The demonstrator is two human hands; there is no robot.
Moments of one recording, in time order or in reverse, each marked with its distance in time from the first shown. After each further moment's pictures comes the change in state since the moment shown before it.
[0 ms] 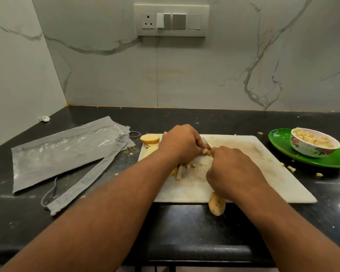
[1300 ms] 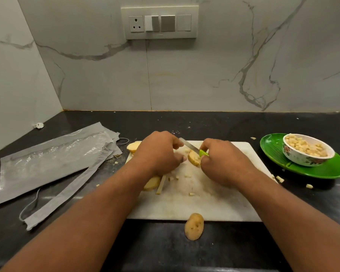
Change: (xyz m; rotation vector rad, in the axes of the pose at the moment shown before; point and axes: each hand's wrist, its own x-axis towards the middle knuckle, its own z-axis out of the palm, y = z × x) left_hand -0.016 0.014 -0.022 0.223 -0.005 -0.052; right_hand 0.059 0.042 -0.014 0.198 -0.147 -0.122
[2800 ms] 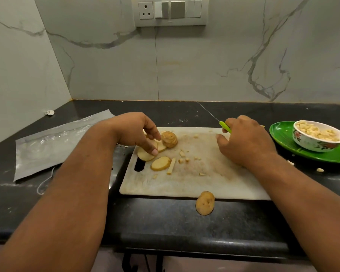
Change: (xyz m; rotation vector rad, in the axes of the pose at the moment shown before) left_hand -0.017 -0.075 -0.058 -0.063 -0.308 -0.068; right_hand 0.010 0.036 0.014 -0.207 0.358 -0.060
